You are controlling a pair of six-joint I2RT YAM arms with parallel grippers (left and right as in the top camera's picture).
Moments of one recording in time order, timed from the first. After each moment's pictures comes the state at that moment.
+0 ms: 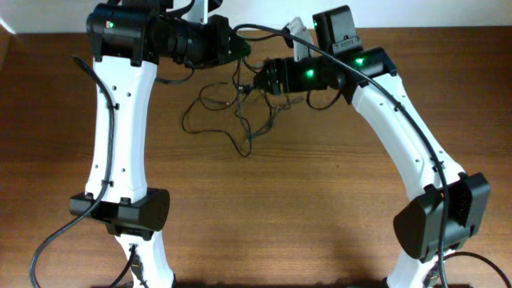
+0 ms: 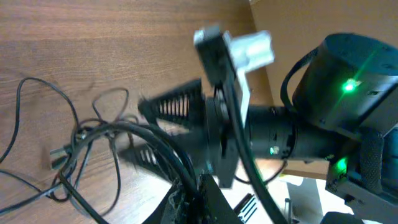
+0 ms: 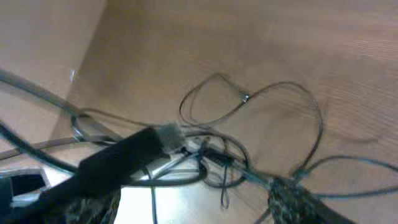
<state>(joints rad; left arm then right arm) -0.17 2.05 2.58 -1.45 0.76 -0.26 0.36 1.93 1.86 -0.75 -0.56 0.27</state>
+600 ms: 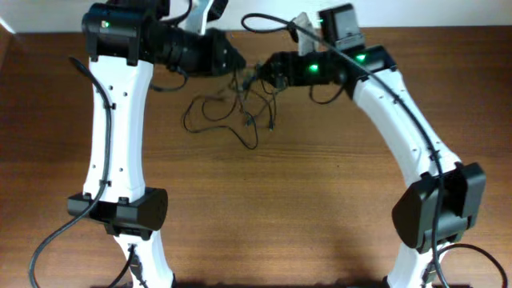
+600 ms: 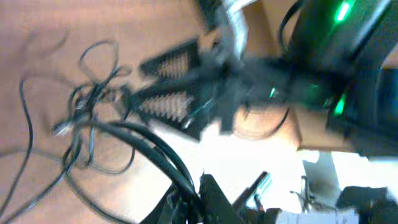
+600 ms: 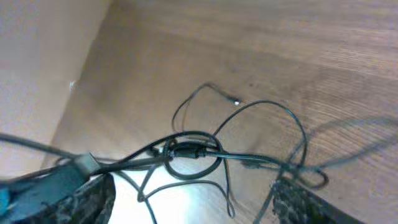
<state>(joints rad) -0.15 2.05 2.58 -1.60 0.77 -0.06 0.30 1.98 1.86 -0.72 -0.65 0.20</state>
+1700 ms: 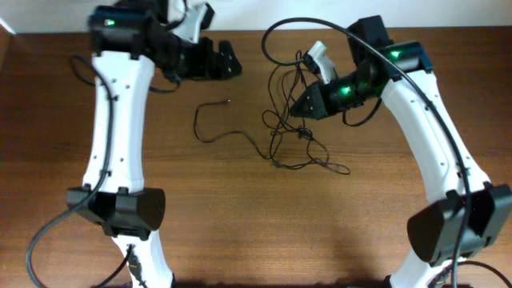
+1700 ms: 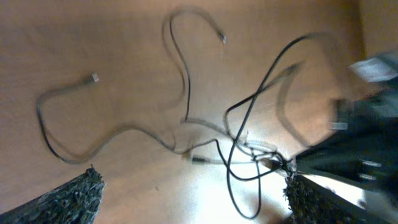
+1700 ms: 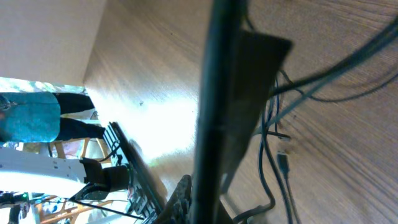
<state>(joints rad) -0.14 2.05 2.40 -1.52 0.53 -0.04 0.23 1.87 1.87 -1.26 -0.82 -0.12</state>
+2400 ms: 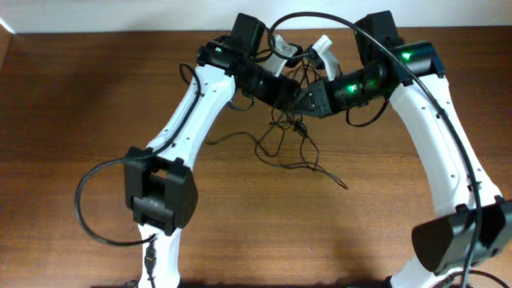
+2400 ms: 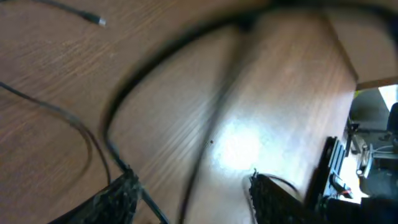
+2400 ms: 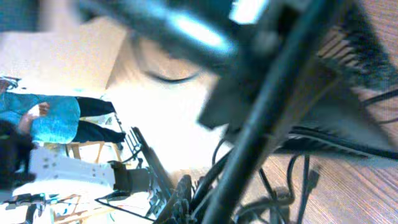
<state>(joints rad) -0.39 2.15 2.04 -0.99 0.72 0.13 0.23 1.83 1.88 -1.26 -0.90 -0.10</state>
